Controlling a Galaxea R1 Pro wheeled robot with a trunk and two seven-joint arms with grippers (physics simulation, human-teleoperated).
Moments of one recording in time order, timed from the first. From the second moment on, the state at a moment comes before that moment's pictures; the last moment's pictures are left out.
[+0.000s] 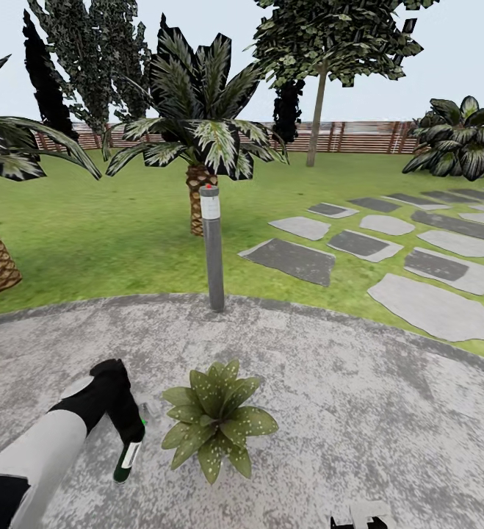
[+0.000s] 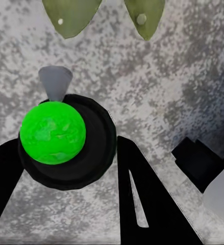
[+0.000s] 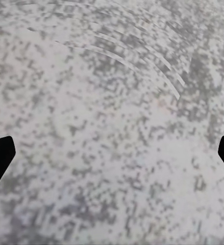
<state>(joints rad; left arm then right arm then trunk) -0.83 0.15 -0.13 -0.55 -1.07 0.60 -1.31 -0.42 -0.02 0.31 -0.03 -0.17 -0.35 -0.20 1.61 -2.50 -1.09</state>
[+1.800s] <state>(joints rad) -0.88 0.11 -0.14 -0.55 -1.24 0.61 -1.41 -0.42 -0.02 0.31 -0.04 -0.17 -0.36 -0.20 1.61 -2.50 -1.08</state>
